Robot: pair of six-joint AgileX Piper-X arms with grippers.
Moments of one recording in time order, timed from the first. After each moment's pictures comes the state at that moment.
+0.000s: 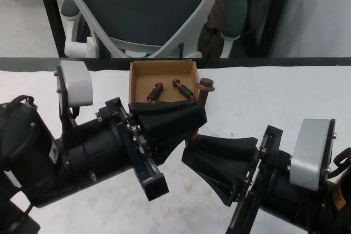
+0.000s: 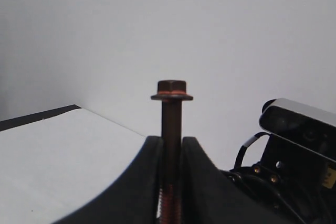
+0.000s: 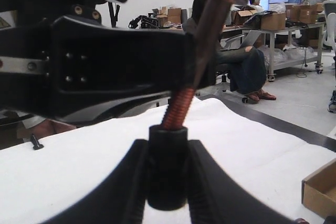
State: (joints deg) left arm -35.4 72.5 -19.6 -57.1 30.6 -21.5; right arm 45.2 77.7 -15.3 -63.0 -15.4 6.4
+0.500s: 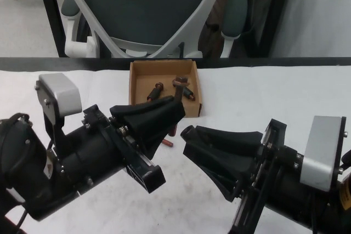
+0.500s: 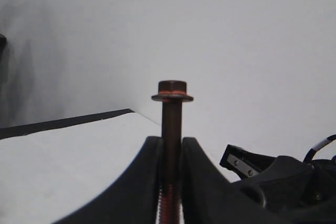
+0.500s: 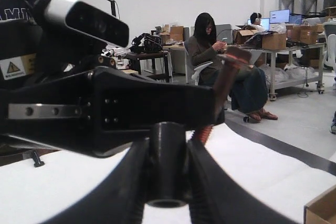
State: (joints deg) left arm -35.9 72.9 -16.3 -60.6 20.0 -19.3; right arm 45.1 77.7 -15.1 -66.9 -15.1 6.4
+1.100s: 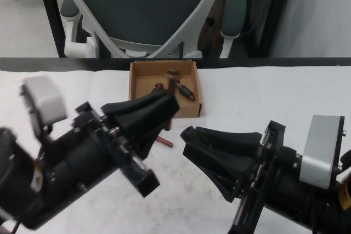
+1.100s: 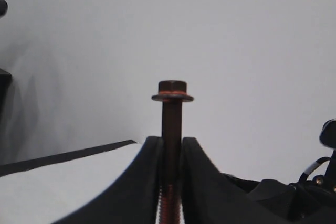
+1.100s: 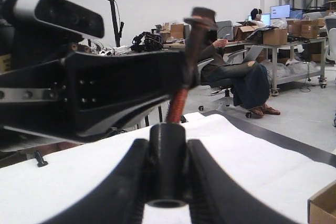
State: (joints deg) left arm -36.3 72.9 -12.4 -71.8 16.1 -19.3; right arm 45.1 77.7 -15.1 -66.3 -15.1 7.8
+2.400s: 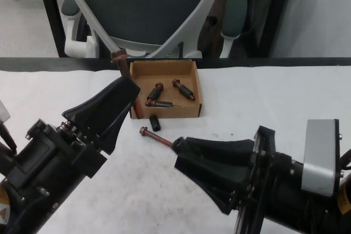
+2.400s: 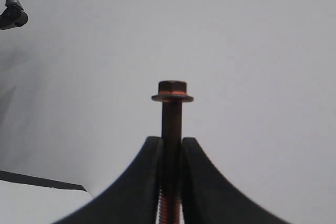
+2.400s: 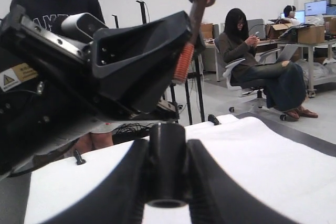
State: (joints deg) left arm -36.5 72.9 -8.2 -84.5 7.4 -43.7; right arm 47.4 77.7 -15.7 -66.8 -19.3 9.9
